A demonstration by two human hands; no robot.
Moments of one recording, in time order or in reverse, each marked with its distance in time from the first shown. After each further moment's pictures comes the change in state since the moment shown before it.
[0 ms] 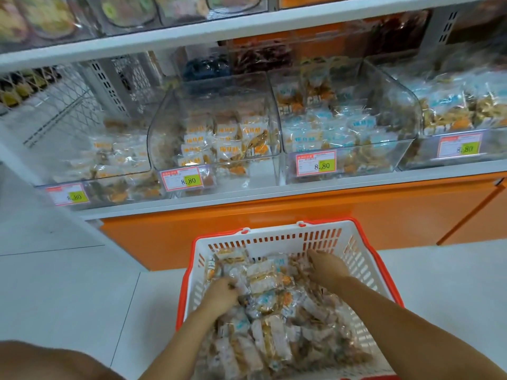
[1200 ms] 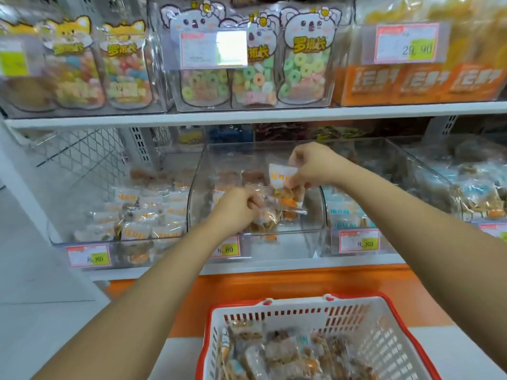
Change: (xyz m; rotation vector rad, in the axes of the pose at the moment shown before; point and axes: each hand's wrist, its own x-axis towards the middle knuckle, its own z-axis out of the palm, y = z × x) left_hand 0.017 0.164 -0.244 -0.047 0.368 0.588; right_hand 0.060 -0.174 -0.340 0.271 0.274 -0.137
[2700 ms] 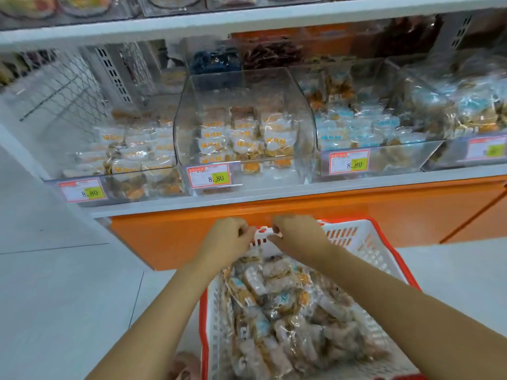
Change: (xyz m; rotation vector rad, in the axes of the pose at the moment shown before) left_hand -0.130 -0.066 0.089 0.136 -0.098 -0.027; right_hand -0.137 0.062 0.188 -0.373 -0.134 -0.129
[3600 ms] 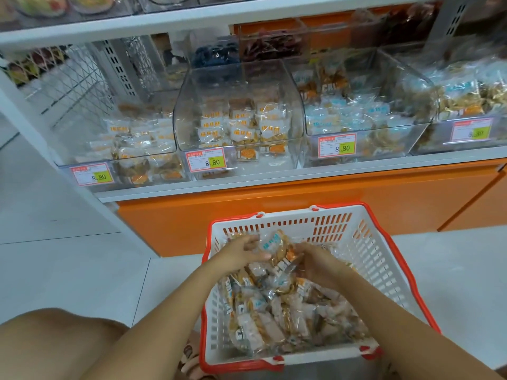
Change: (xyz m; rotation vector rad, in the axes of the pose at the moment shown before) left_hand -0.032 -0.015 0.058 -0.489 -0.447 -0.380; right_hand -0.063 0.048 0.095 1.827 -0.338 0.475
